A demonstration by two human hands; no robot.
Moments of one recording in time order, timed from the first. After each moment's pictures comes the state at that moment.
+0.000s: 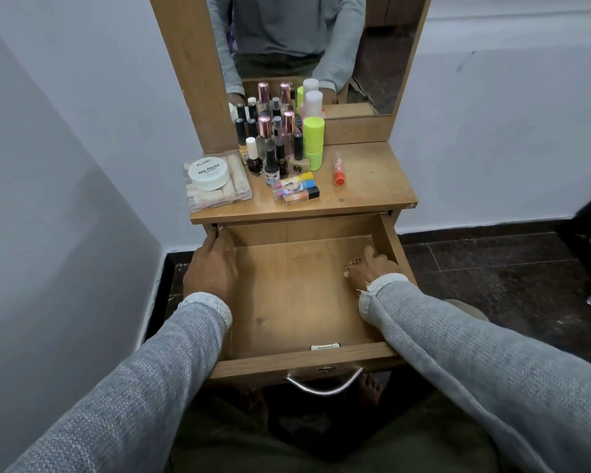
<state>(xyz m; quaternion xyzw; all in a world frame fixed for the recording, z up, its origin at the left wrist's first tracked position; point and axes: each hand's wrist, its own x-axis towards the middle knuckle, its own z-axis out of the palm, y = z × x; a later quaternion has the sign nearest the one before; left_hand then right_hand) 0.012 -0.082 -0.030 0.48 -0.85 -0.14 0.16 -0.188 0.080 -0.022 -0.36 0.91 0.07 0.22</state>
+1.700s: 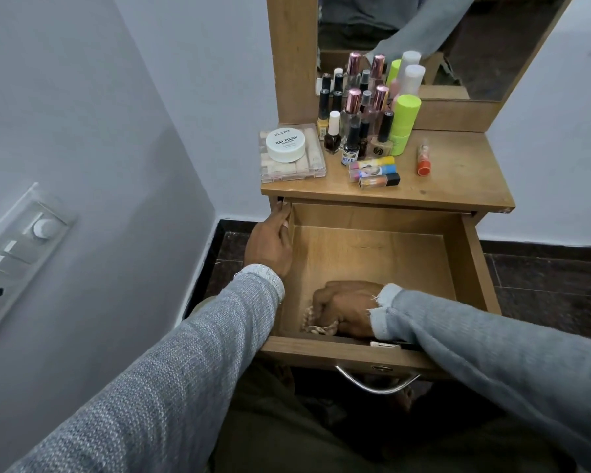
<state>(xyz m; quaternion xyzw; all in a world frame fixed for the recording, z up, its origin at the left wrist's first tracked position) 0.023 -0.076 -0.025 0.46 -0.79 -0.30 0.26 -0.098 0.049 -0.007 -0.83 0.51 0.07 0.24</state>
